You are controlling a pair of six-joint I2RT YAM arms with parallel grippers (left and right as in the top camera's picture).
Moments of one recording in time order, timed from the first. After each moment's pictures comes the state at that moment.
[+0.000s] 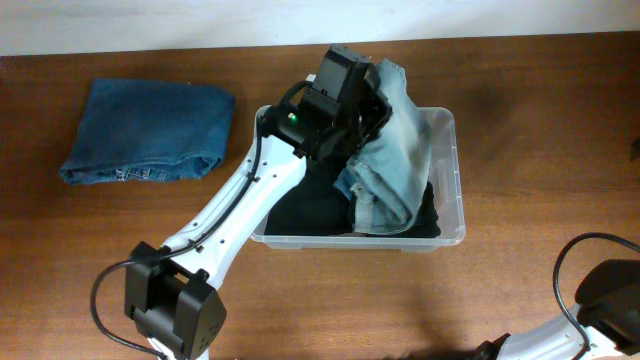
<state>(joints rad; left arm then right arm) -0.62 1.91 1.80 -0.54 0.28 -1.26 -0.74 1.87 2.19 -1.69 0.00 0.36</state>
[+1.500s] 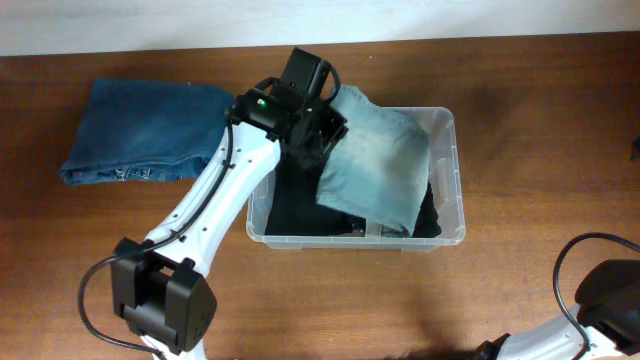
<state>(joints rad) -0.50 1.91 1.80 -0.96 0.25 -1.28 -0.74 1.87 2.19 -1.69 0.00 0.36</state>
